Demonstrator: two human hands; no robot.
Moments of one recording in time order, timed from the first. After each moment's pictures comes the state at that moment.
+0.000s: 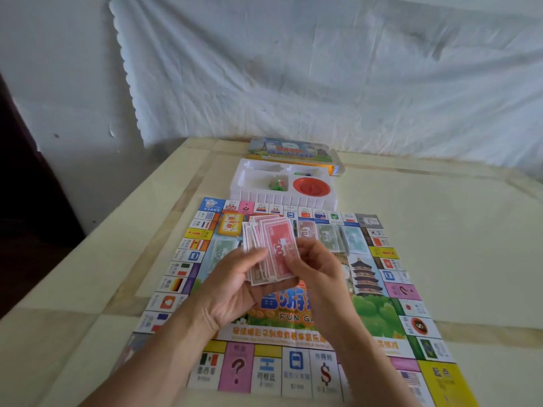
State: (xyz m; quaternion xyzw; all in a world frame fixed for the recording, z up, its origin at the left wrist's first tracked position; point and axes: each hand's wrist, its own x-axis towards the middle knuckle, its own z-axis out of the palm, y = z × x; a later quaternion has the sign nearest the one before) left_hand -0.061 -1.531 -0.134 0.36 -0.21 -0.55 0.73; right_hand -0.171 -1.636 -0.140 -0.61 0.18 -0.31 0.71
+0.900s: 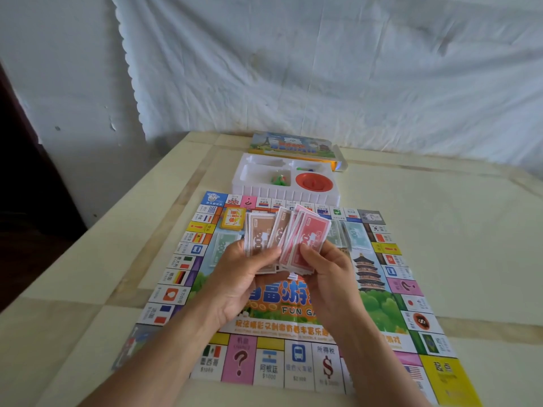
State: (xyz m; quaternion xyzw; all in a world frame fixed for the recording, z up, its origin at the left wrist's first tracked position) left_hand -0.068 -1.534 -0.136 0.50 -0.18 -0.42 0.74; right_hand -0.172 -1.636 -0.134 -0.47 0.22 -0.29 0.81
